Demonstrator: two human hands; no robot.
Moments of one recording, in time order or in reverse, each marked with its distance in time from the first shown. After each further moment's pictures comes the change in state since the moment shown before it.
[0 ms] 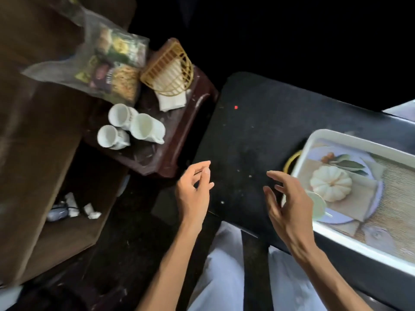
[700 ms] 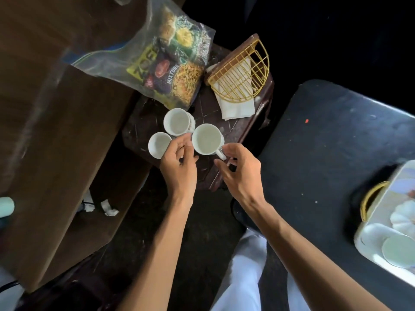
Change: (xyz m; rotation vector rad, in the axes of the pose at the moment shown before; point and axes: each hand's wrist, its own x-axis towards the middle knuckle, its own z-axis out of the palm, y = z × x) left_hand 0.165 0.032 -0.126 -0.044 0.194 0.110; right_hand 0.093 -0.132 0.232 0.183 -0.264 0.094
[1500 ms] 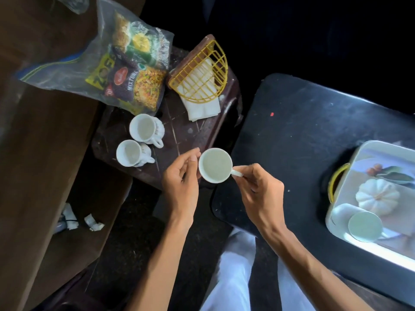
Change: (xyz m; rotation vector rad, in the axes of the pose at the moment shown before) left_hand -0.057 0.002 0.033 0.003 -0.206 -0.095; right_hand -0.056 0.036 -0.074 0.039 0.230 -0.053
